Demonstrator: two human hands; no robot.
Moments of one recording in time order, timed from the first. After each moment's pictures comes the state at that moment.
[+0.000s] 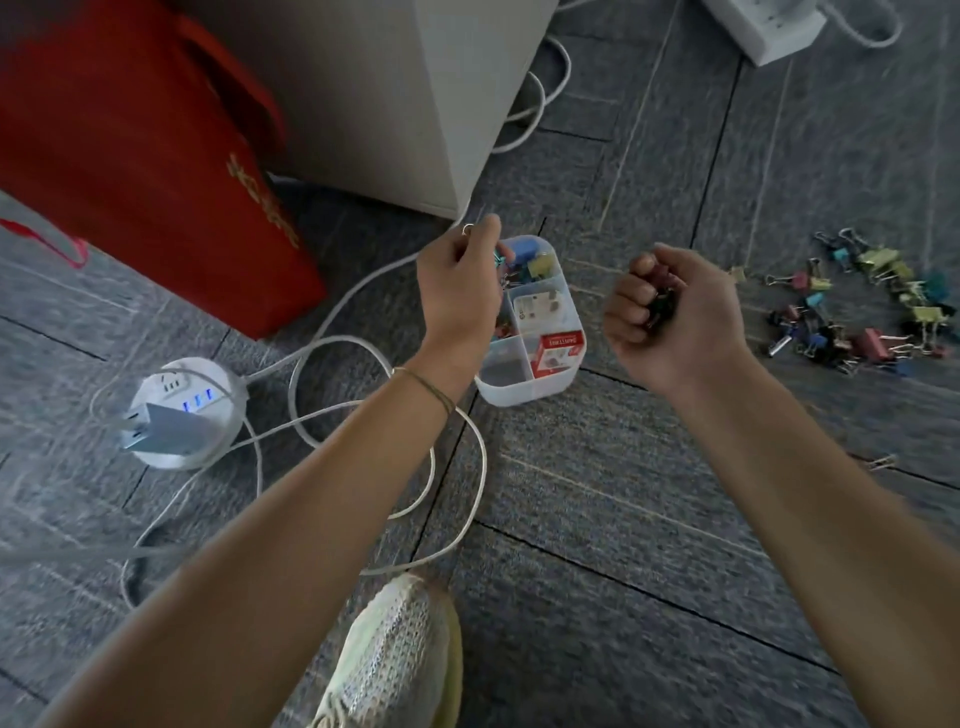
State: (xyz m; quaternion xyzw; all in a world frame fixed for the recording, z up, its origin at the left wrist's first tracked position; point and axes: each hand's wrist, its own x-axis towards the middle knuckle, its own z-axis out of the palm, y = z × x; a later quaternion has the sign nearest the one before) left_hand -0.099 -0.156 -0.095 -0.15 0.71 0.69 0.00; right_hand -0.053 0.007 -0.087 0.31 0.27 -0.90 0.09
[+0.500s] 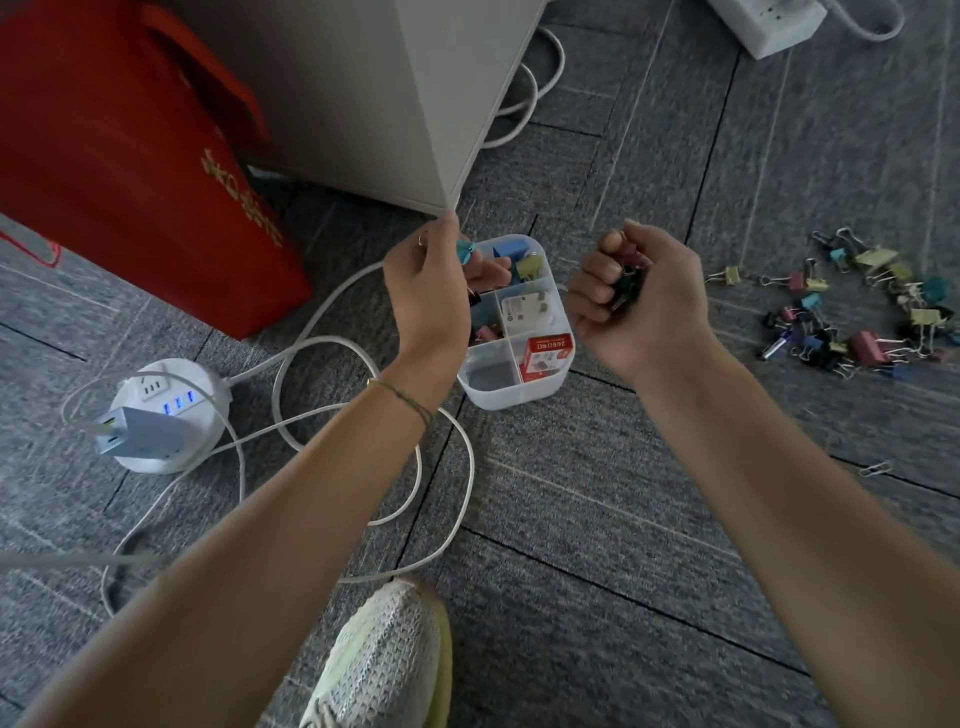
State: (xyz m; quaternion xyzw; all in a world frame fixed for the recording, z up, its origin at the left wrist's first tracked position) left_hand -0.096 -0.158 -0.086 -0.16 0.67 0.72 -0.02; right_hand -0.071 -0.008 -0.079 0.30 0.25 -0.92 0.09
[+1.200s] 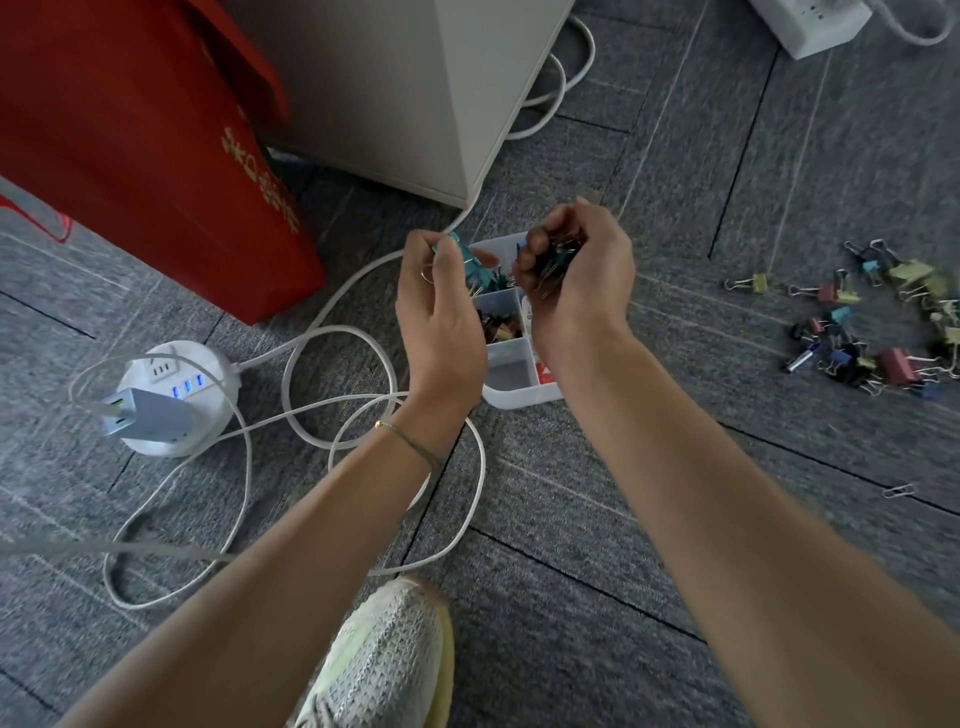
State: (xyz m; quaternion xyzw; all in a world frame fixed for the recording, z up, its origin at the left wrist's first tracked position) left_hand -0.065 -0.169 -0.090 -0.13 0.71 0.68 -0.10; right_hand -0.094 -0.077 -0.075 0.30 0.37 -0.88 0.00
